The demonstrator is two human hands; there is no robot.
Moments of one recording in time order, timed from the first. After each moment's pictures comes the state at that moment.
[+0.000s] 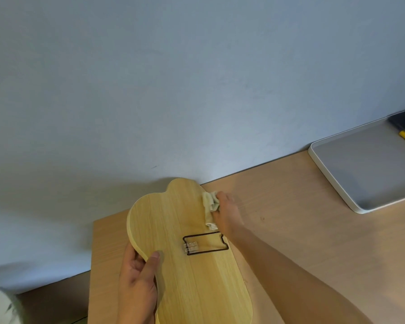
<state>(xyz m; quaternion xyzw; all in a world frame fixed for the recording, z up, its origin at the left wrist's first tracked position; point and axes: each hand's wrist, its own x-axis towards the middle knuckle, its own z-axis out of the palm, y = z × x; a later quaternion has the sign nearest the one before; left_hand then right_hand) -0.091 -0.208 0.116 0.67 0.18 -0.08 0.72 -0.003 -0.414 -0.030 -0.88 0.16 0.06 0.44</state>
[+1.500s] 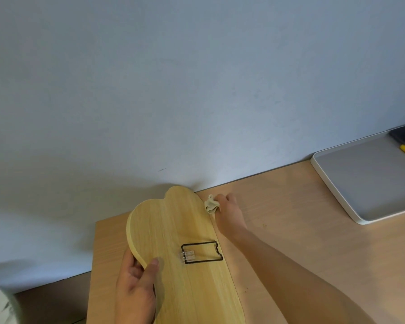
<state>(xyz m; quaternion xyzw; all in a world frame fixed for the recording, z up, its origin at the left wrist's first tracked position) -0.098 -0.203 0.137 0.69 0.18 -0.08 0.70 0.004 -0.413 -0.025 -0.91 0.15 0.04 0.40</state>
